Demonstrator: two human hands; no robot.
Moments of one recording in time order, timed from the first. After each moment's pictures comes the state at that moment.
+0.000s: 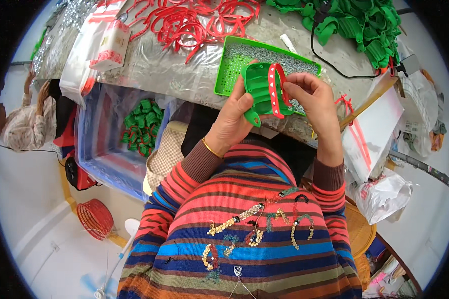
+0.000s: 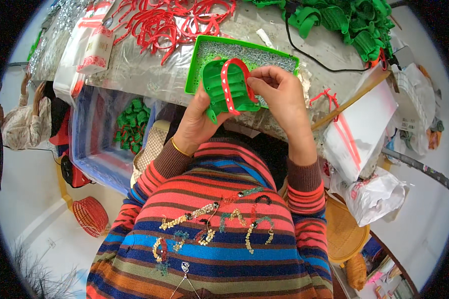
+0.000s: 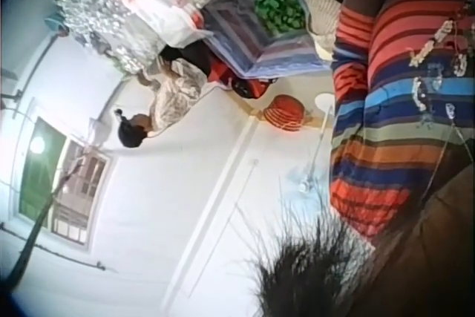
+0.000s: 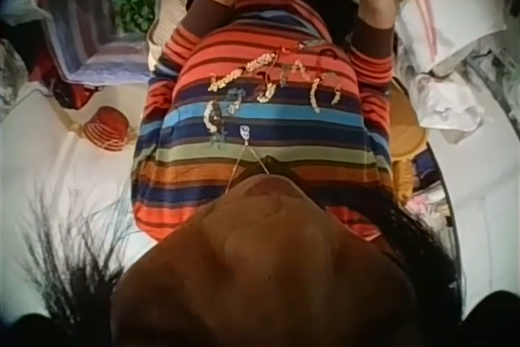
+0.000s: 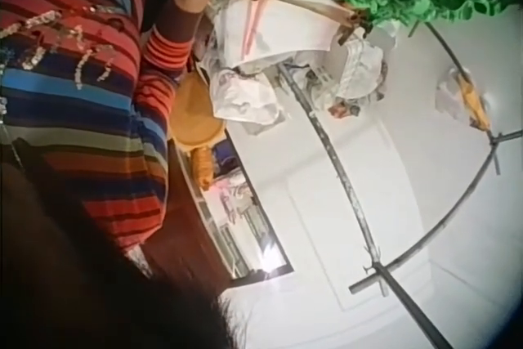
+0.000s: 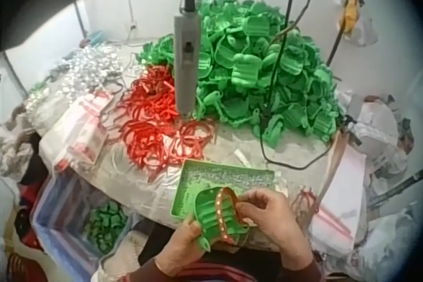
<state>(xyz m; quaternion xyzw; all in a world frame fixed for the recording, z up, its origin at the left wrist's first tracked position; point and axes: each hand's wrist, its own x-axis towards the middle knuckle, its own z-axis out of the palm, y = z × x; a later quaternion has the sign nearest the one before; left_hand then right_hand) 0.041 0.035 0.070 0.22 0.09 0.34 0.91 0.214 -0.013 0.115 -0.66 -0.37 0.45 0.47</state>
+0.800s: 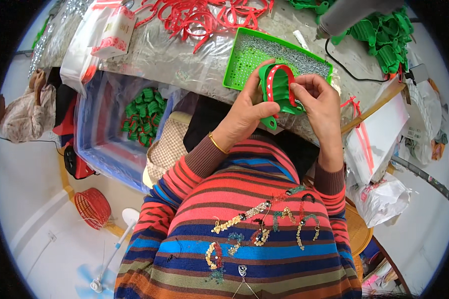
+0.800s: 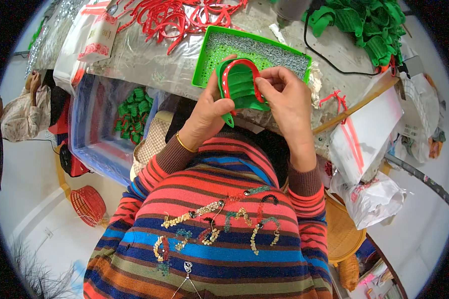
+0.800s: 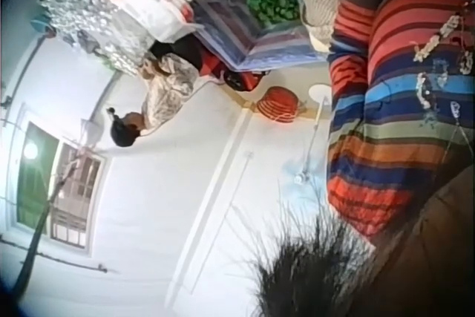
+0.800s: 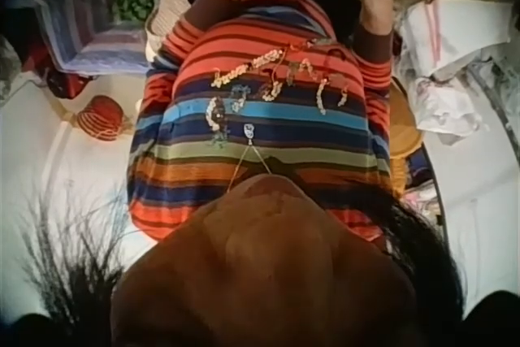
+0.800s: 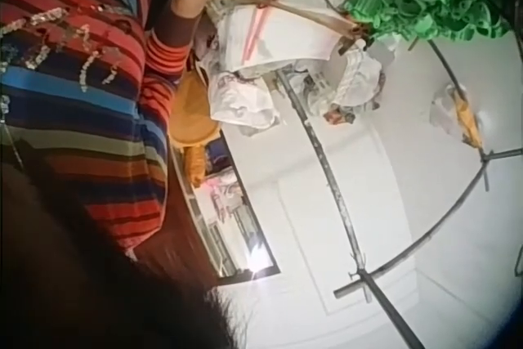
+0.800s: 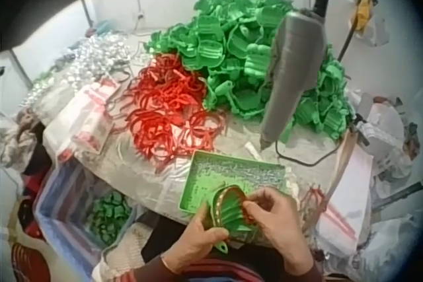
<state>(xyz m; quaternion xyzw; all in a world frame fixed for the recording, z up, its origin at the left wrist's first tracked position) 0.037 0.036 0.066 0.30 0.15 0.32 0.89 0.200 -0.014 0.105 -0.72 -0.38 0.39 0.43</state>
